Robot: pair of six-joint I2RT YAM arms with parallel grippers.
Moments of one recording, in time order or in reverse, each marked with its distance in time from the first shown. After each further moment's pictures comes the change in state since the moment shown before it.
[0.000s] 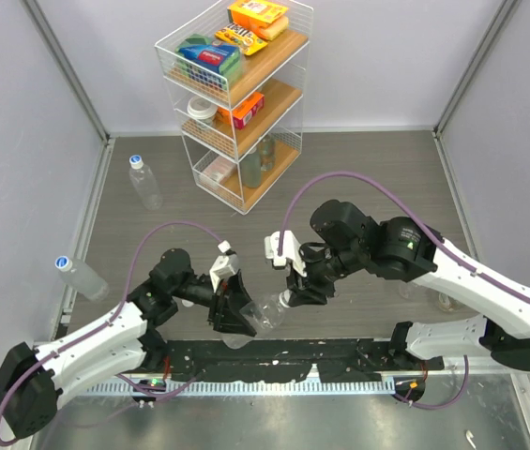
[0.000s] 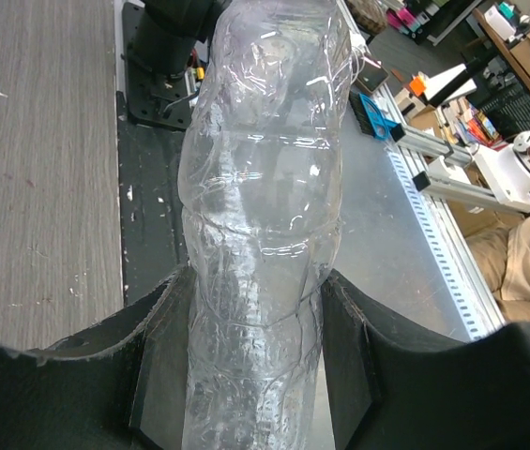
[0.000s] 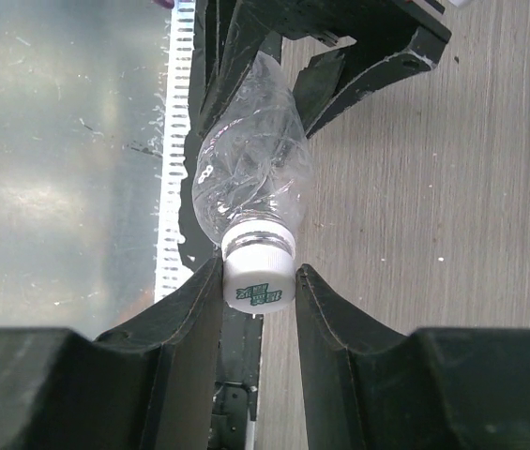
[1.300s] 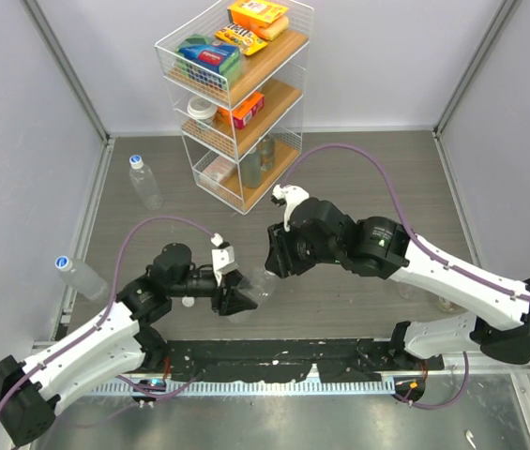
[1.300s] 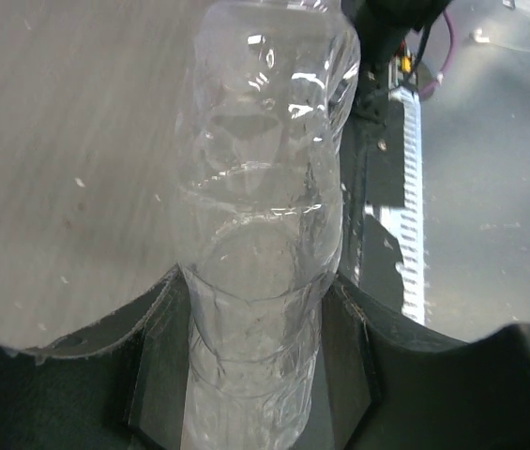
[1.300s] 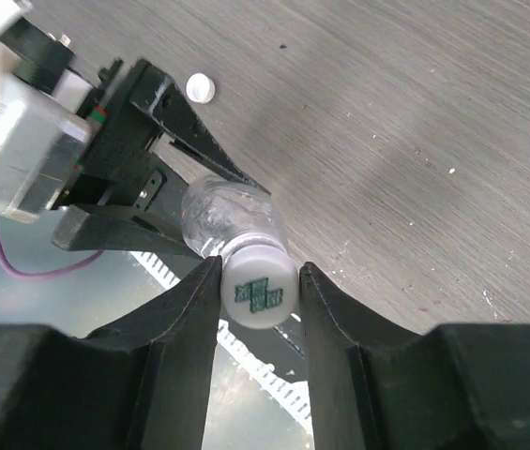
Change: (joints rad) left arm 0.005 -0.075 0.112 -0.420 -0.394 0.388; right arm 0.007 0.057 -0.037 0.189 0.517 0.905
